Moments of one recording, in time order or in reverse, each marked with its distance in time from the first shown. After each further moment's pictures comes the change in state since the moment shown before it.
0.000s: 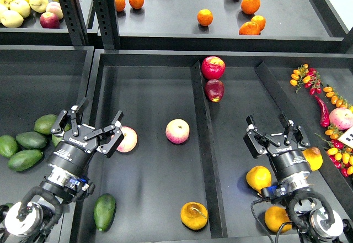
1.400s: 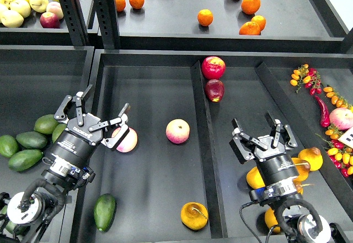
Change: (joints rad) left arm -0.034 0.000 0.009 0.012 0.228 -0.042 0.098; right arm -0.007 0.000 0.011 0.000 -0.006 0.130 0.010
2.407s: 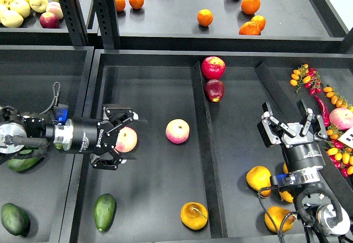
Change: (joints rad) left arm -0.804 0.573 0.925 0.056 0.281 0.027 0.167; right arm 0.061 0.000 0.117 0.001 0.003 -0.018 0.000
